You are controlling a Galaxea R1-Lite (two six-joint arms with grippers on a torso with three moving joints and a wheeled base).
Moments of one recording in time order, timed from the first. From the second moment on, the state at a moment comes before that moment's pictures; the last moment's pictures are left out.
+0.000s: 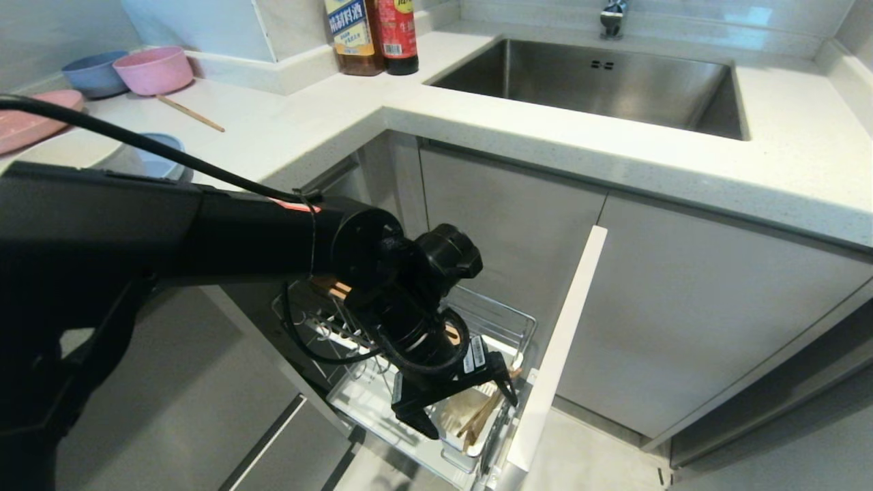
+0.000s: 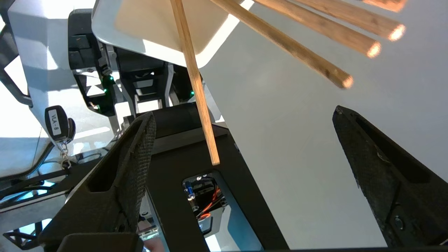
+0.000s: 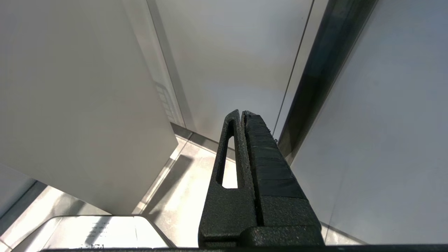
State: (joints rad) left arm -0.76 2.08 -1.68 0.87 -0.31 -0.83; right arm 0.00 0.00 0.00 0.00 0.00 0.01
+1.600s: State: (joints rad) left arm -0.72 2.06 -1.66 0.85 -0.32 -0.85; right arm 0.00 0.00 0.00 0.00 0.00 0.01
